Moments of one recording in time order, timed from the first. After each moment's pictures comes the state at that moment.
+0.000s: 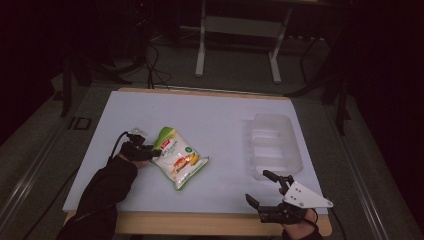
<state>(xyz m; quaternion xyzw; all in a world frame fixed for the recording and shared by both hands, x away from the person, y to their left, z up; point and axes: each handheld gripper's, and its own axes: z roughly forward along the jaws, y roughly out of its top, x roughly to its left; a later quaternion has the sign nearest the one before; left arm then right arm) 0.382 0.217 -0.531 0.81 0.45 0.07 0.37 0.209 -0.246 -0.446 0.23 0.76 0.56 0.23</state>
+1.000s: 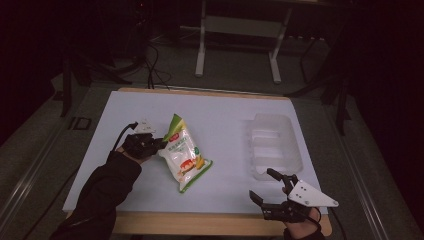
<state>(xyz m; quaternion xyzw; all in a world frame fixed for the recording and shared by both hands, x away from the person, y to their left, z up) 0.343 0.178 -0.444 0.84 0.36 0.16 0.39 0.210 -0.254 -0.443 0.25 0.75 0.57 0.23</state>
